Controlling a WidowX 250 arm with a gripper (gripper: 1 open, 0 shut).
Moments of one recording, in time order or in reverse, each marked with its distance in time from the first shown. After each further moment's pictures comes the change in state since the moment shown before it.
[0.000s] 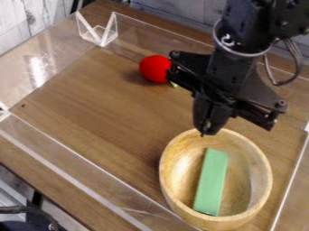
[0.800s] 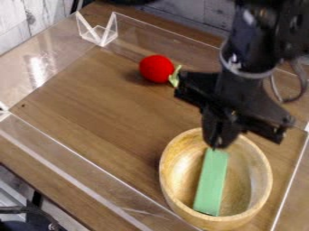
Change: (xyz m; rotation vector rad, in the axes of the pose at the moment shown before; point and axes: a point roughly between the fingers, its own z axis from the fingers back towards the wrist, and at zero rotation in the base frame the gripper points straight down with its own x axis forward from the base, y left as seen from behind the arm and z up) arm -0.003 -0.019 -0.016 -0.054 -0.013 0.011
